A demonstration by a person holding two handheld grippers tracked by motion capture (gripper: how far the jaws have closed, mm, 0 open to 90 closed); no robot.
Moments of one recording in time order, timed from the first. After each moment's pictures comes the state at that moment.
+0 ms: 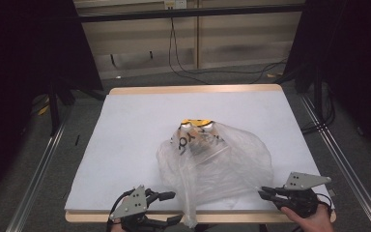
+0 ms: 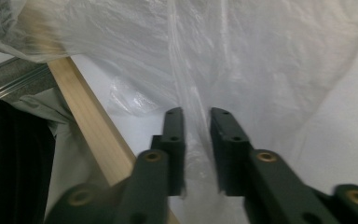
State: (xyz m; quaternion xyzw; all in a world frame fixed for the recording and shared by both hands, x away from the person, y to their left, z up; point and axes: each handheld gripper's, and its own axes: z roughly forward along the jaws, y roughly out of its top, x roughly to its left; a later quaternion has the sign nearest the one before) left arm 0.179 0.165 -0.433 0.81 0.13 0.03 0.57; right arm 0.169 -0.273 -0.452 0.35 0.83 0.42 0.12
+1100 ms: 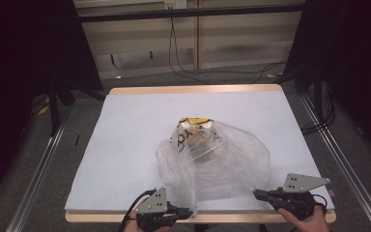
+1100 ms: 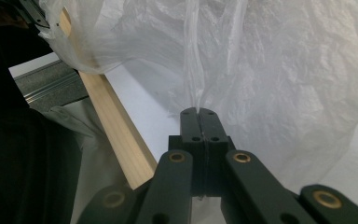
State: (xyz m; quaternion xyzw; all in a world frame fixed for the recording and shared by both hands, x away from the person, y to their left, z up) left arm 0.191 0.135 -0.454 0.85 0.10 -0.03 0.51; right arm 0.166 -0.261 -0.444 0.32 0.82 0.46 0.11
